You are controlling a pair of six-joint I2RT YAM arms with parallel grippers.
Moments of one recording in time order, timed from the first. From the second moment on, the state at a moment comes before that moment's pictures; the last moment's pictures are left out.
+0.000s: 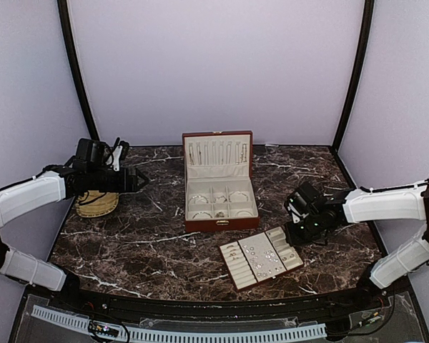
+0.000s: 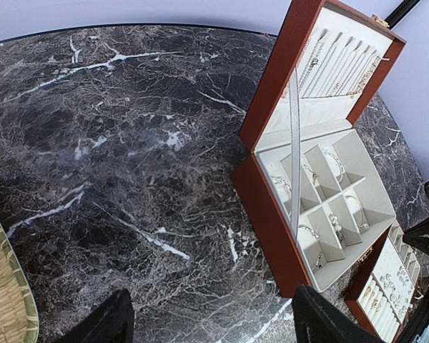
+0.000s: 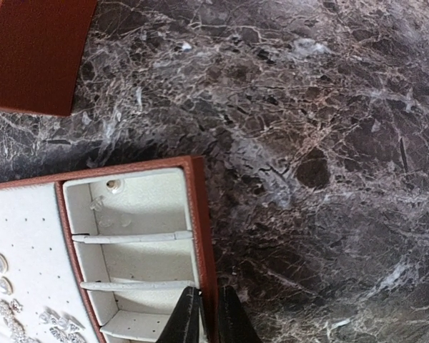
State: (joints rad) left arm -0.30 1.26 0.85 -0.27 0.27 -0.25; right arm 0.73 1.40 0.69 -0.49 0.07 0.50
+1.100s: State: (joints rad) left arm -0.30 1.26 0.85 -0.27 0.28 -0.25; right arm 0.73 1.23 0.72 -0.69 0.10 0.50
